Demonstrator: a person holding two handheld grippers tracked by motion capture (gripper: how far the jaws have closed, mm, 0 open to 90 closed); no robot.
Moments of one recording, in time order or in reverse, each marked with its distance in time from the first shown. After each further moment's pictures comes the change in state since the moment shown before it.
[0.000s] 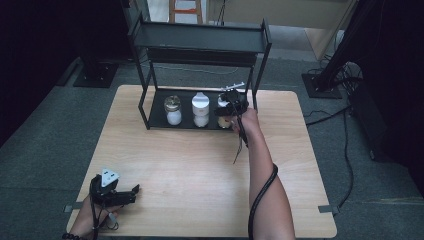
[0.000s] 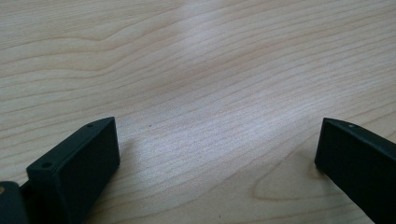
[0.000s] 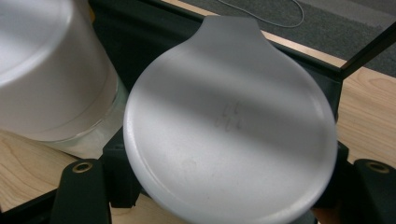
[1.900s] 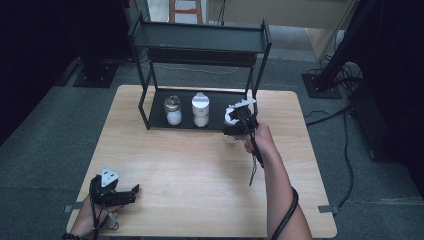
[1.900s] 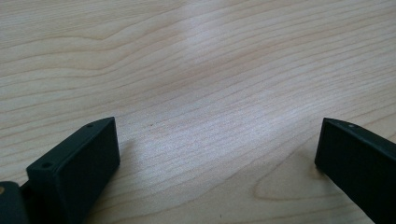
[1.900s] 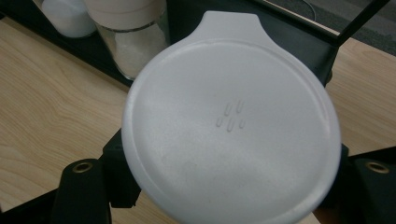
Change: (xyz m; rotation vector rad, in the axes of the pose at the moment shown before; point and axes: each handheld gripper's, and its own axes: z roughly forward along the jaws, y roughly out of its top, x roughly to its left) left arm 0.000 0.000 0.000 0.000 0.005 -0.005; right arm 0.004 -0.049 -0.060 0.001 0.045 -0.093
